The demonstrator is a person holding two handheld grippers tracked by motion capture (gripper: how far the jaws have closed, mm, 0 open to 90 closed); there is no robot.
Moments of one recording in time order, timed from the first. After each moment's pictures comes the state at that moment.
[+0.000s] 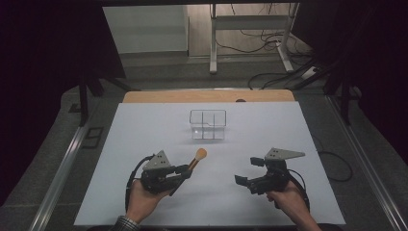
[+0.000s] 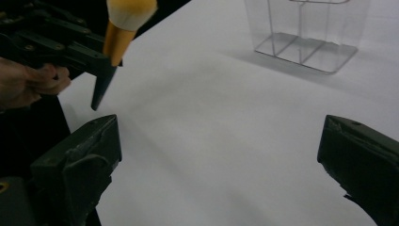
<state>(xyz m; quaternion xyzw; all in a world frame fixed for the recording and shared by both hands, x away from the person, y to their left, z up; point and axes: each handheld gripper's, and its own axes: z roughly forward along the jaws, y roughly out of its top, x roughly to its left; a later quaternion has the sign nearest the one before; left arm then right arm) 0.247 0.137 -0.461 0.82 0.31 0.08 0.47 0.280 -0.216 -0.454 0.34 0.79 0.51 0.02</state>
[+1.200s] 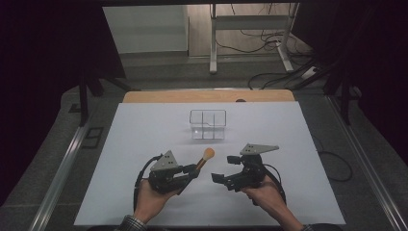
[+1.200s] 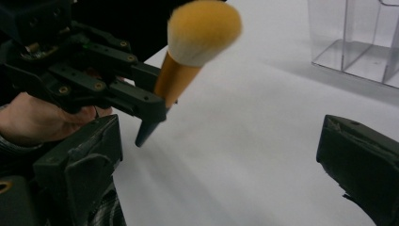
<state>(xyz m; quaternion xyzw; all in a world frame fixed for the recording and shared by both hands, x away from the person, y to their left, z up) 0.248 0.117 -0.462 0.82 0.30 0.08 0.49 0.287 -0.157 -0.450 0.33 0.79 0.51 -0.03</state>
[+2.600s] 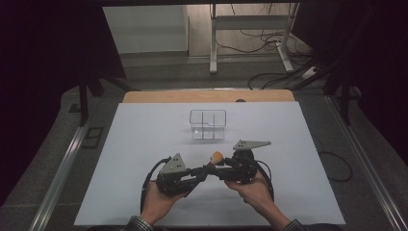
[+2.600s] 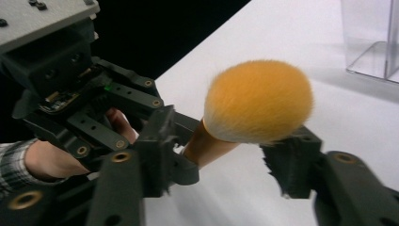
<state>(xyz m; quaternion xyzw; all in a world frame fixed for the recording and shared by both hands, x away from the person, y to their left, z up) 0.246 0.100 -0.466 0.82 0.28 0.07 0.49 0.295 -0.138 -0.449 0.33 0.78 0.53 -0.07</state>
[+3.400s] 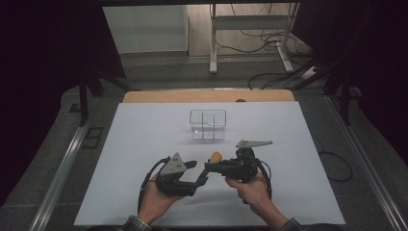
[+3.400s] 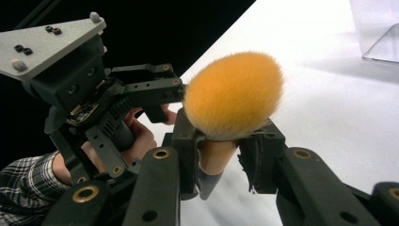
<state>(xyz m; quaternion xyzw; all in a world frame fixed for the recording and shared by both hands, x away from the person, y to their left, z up) 0.248 0.102 -0.468 0.83 0.29 0.11 0.47 0.299 -0.143 -0.454 0.35 0.75 0.54 -0.12</state>
